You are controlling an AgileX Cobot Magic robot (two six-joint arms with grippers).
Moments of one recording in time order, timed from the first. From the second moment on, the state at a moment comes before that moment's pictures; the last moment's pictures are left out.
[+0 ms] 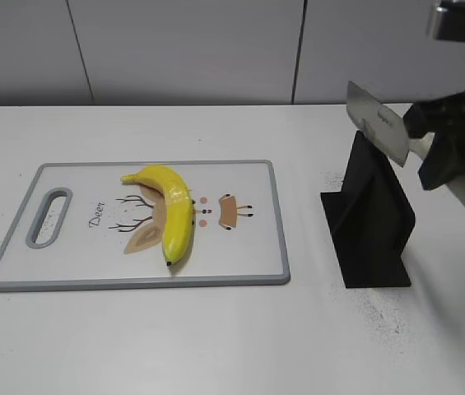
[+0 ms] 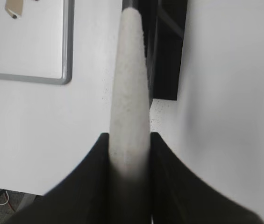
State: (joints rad) left arm -0.09 0.00 -0.48 -0.02 1.09 0.12; right arm 0.36 1.39 -1.10 0.13 0.99 0.25
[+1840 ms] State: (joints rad) left arm -0.09 1.31 -1.21 -0.67 1.03 1.46; right arm 0.36 1.73 -1.48 0.59 0.99 -1.37
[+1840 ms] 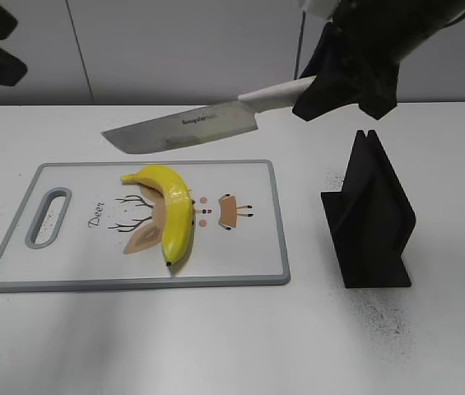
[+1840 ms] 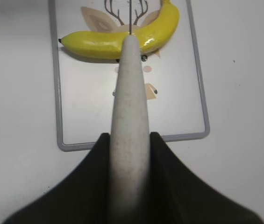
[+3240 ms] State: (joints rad) left arm -0.25 1.68 -1.31 -0.44 0.94 1.50; right arm 0.36 1.90 -1.60 0.78 1.04 -1.54
